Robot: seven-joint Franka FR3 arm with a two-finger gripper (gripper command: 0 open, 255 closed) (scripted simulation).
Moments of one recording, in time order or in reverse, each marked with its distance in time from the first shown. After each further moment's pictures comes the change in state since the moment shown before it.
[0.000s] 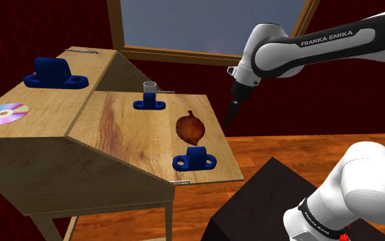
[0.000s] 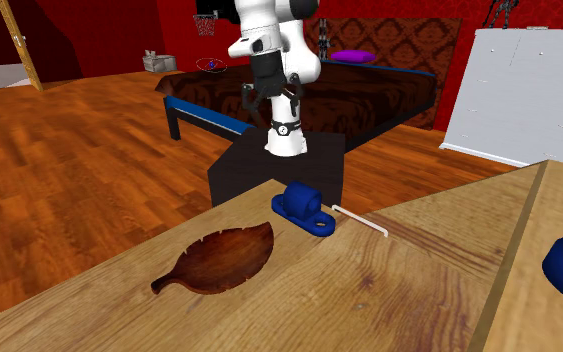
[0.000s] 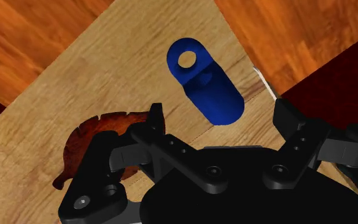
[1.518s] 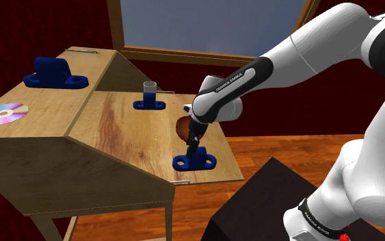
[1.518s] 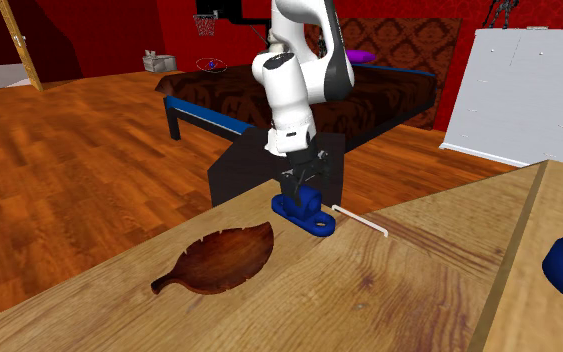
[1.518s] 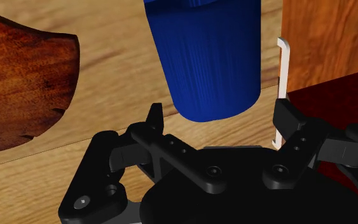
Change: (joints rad) arm 0.166 0.592 0.051 0.147 0.330 0.451 -0.552
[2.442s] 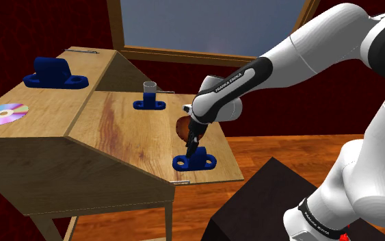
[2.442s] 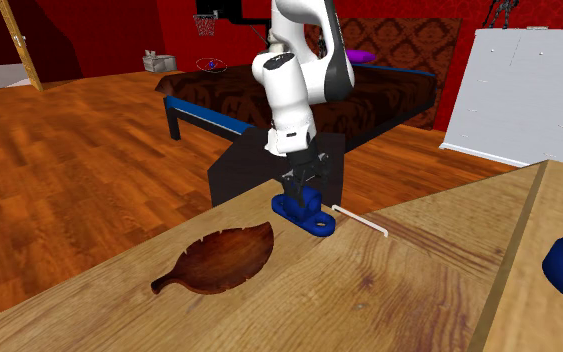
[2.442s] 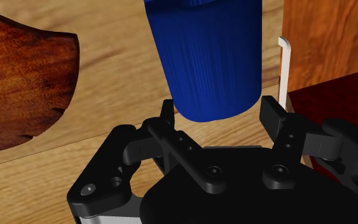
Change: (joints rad) arm 0.000 0.003 0.001 0.002 0.002 0.003 -0.001
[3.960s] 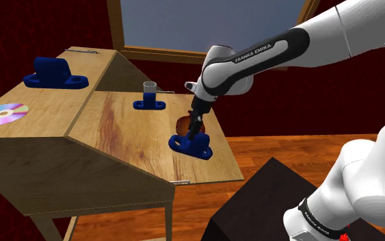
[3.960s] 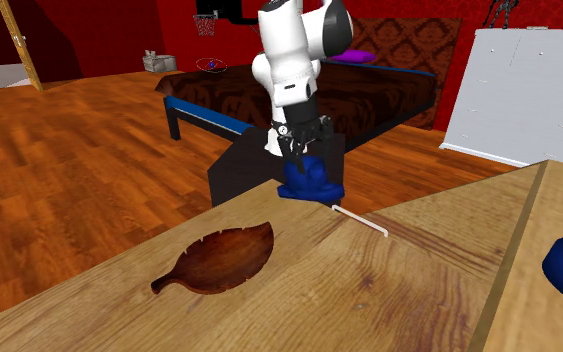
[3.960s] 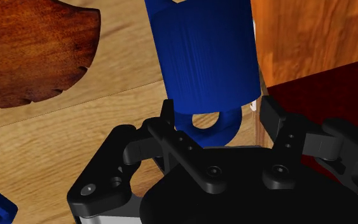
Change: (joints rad) arm -0.005 -0.185 -0.031 0.058 -0.133 -0.230 0.130
